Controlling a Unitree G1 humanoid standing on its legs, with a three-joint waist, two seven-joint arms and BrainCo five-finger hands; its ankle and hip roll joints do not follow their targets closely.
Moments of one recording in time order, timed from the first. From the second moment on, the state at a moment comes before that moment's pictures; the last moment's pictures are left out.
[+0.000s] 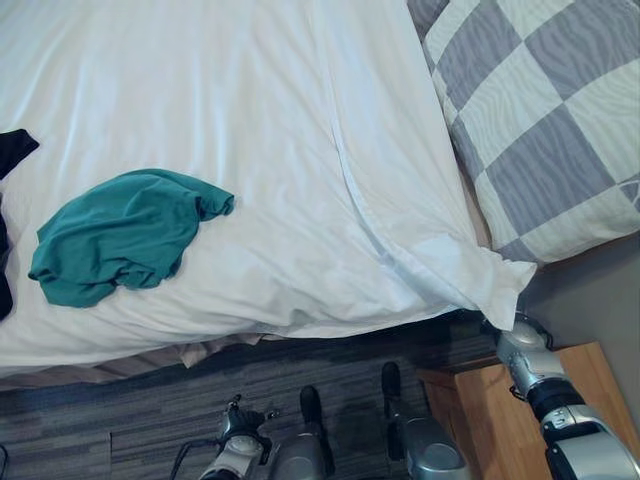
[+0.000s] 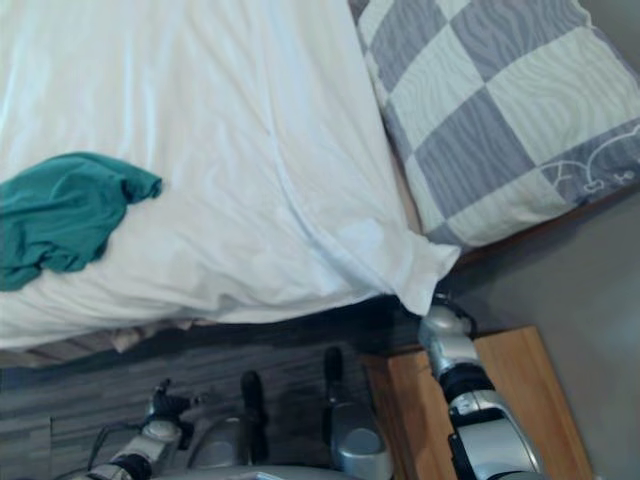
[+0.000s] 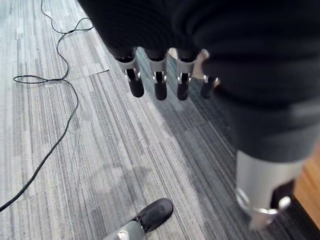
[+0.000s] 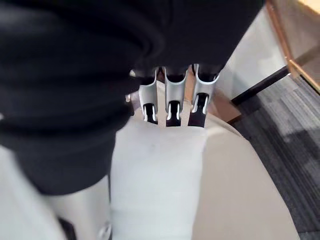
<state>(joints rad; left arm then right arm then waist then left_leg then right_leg) -0.11 0.24 -0.29 1.16 -0.13 0.00 0.32 -0.38 -0.37 0.11 0.77 0.47 0.00 -0.31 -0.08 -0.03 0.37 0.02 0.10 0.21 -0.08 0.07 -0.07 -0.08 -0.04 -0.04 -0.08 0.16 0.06</state>
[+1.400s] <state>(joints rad) -0.09 0.33 -0.28 1.13 -0.16 0.05 0.32 -0.84 -0.69 0.33 0.37 0.35 0.35 -0.26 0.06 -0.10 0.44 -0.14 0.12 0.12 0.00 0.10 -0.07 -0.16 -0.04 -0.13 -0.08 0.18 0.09</state>
